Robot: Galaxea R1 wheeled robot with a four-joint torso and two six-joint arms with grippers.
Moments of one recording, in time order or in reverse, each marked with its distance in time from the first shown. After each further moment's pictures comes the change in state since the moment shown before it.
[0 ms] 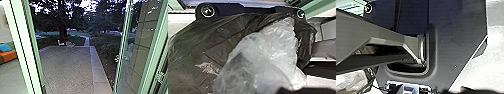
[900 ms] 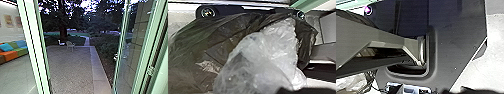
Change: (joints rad) left arm -0.005 0.000 0.000 0.000 -0.001 0.000; right arm 0.002 -0.002 0.000 0.000 0.006 0.001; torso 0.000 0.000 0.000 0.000
